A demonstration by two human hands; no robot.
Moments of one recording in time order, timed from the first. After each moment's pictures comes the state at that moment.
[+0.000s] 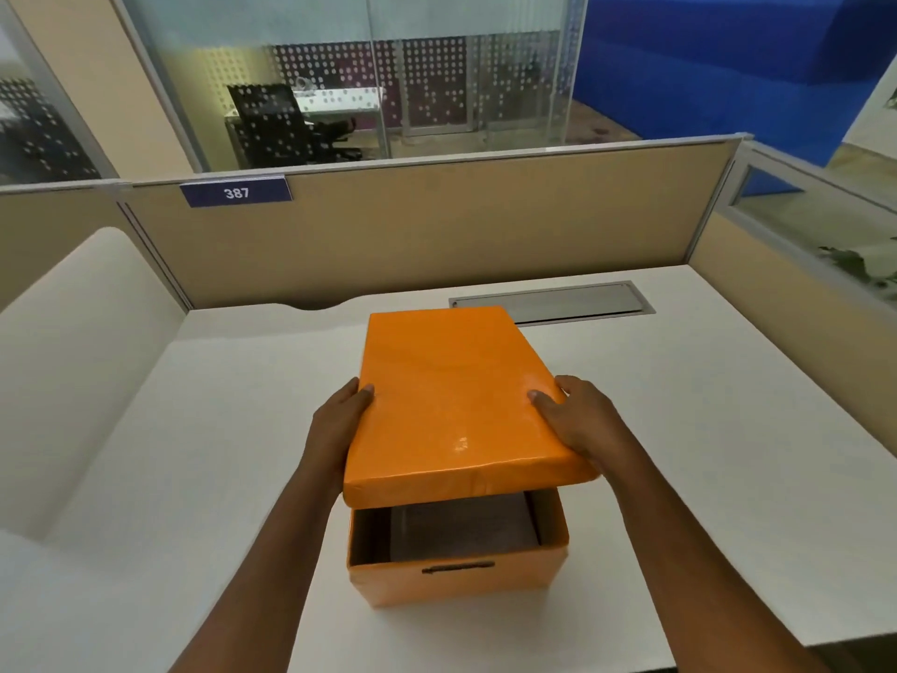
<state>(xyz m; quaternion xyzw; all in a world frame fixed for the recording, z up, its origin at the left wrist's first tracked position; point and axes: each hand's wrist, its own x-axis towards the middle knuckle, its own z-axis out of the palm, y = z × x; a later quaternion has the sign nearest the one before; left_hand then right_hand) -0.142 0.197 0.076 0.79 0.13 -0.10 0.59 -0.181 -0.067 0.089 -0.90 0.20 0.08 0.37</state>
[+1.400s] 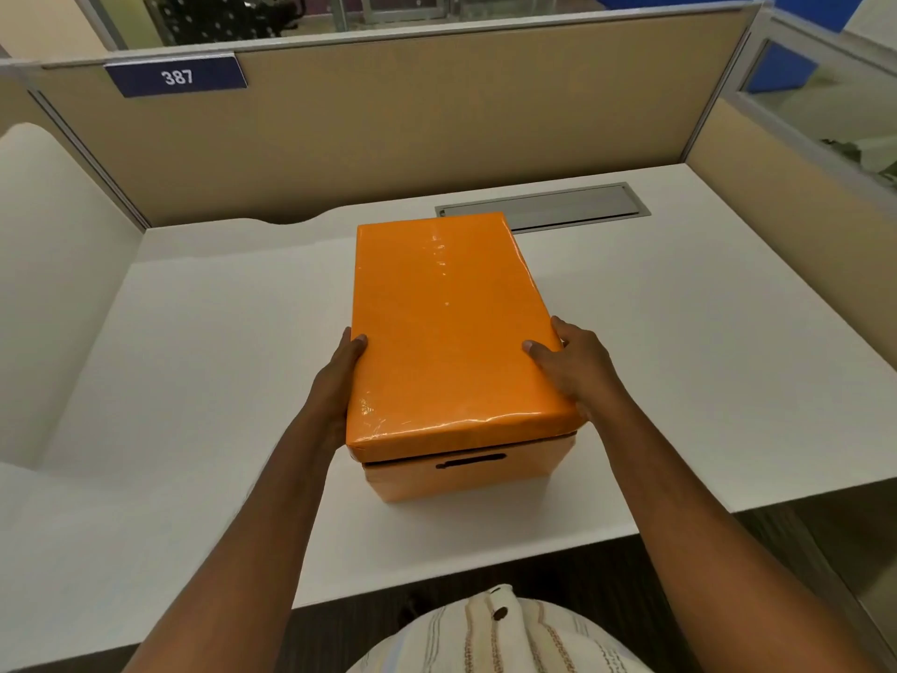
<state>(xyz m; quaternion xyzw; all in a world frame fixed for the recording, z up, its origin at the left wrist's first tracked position) -0.159 0.232 0.004 0.62 0.18 -0.23 0.73 -0.214 -0.039 0.042 -0.88 0.26 0.07 0.39</state>
